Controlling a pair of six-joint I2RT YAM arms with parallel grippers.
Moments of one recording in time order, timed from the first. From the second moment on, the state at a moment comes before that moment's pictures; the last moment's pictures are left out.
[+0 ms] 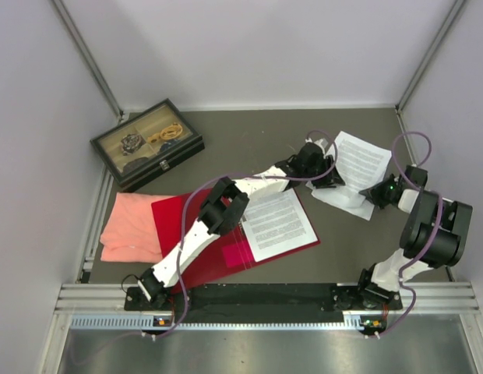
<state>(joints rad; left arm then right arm) -0.87 2.67 2.22 -0.04 0.33 -0.97 -0.42 1.61 0.69 0.02 -0.44 0.70</state>
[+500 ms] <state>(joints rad) -0.85 2.01 1.83 -0.23 0.38 -0.70 -0.14 1.34 1.13 -0.41 -0.29 0.38</state>
